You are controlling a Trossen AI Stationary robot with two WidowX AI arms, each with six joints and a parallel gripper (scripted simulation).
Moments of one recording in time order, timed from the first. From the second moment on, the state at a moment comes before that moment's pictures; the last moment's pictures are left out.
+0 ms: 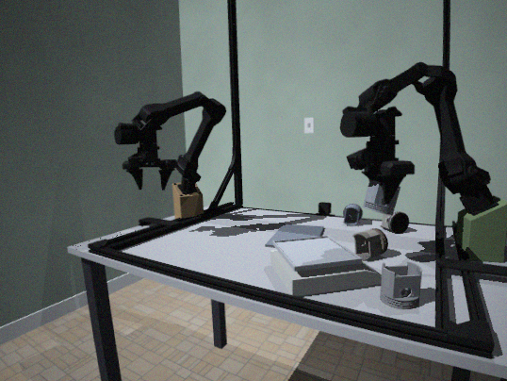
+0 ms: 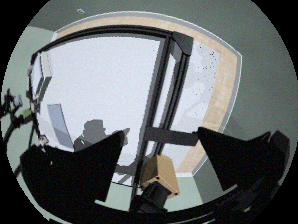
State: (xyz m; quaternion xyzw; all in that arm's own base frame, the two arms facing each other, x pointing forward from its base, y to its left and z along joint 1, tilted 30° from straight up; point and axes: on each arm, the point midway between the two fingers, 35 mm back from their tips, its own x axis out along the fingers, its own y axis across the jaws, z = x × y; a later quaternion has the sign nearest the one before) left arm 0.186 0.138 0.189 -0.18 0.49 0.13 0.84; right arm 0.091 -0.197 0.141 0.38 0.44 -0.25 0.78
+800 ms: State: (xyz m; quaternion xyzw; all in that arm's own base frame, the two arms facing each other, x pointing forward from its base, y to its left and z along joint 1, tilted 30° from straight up) left arm 0.231 0.205 0.221 -0.25 0.47 0.17 0.83; right arm 0.091 -0.197 0.141 0.38 0.44 -0.25 0.78
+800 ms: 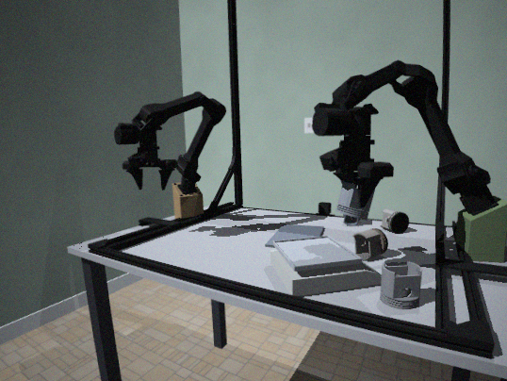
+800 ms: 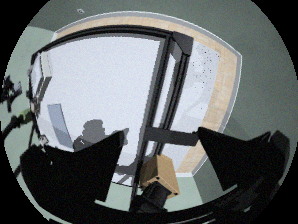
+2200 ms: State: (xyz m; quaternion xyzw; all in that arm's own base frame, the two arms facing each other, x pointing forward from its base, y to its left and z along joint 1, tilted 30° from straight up) left arm 0.296 0.266 0.261 -0.45 0.44 0.24 0.74; right arm 0.091 -0.197 0.141 0.38 0.44 -0.25 0.78
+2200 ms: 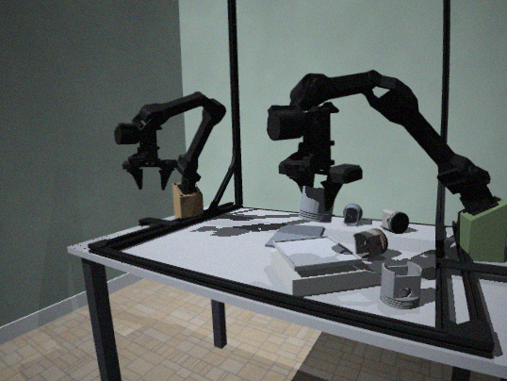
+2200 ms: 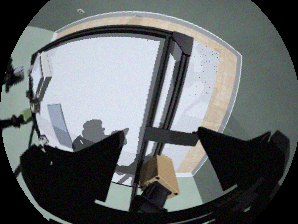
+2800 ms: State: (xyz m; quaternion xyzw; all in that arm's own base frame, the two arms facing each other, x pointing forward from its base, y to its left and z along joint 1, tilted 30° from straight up) left arm 0.297 0.266 0.261 -0.61 0.39 0.29 0.62; right arm 0.091 -0.197 0.141 0.38 0.44 -0.25 0.78
